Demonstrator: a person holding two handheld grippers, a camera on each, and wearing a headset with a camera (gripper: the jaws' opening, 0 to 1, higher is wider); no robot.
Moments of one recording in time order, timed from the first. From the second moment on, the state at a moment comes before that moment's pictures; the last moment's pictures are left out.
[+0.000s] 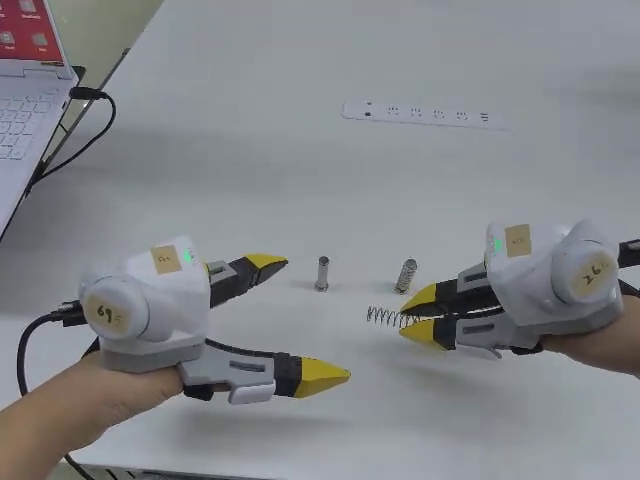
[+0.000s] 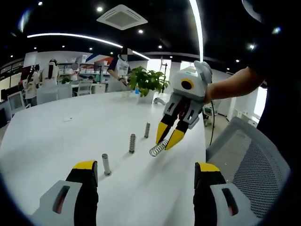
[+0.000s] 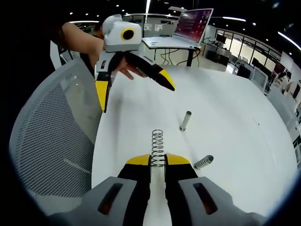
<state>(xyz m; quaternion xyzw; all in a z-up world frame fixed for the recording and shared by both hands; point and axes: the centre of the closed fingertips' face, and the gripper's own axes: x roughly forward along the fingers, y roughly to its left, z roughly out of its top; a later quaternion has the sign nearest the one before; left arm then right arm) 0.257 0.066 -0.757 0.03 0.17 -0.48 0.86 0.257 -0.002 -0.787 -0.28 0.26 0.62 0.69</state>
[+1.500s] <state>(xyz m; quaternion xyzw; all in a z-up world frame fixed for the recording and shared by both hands) 0.249 0.008 -0.758 0.03 0.18 -0.56 0.81 0.238 0.002 -0.767 -0.30 0.23 0.64 0.66</state>
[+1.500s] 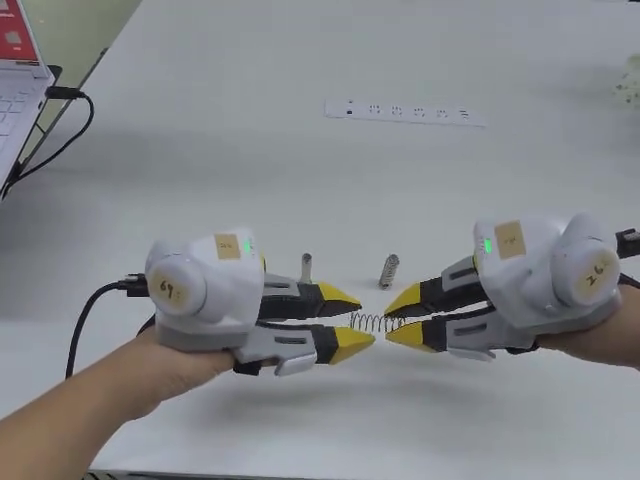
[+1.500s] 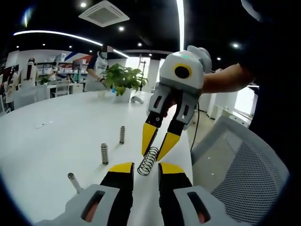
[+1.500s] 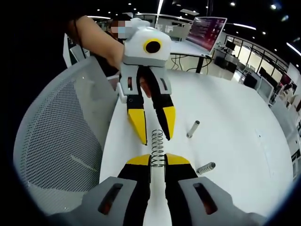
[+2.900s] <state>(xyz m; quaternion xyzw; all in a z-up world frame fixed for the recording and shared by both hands) 0.239 0.003 -0.749 0.04 0.16 -0.58 0.80 0.233 0.001 -0.761 -0.30 0.23 0.65 0.66</state>
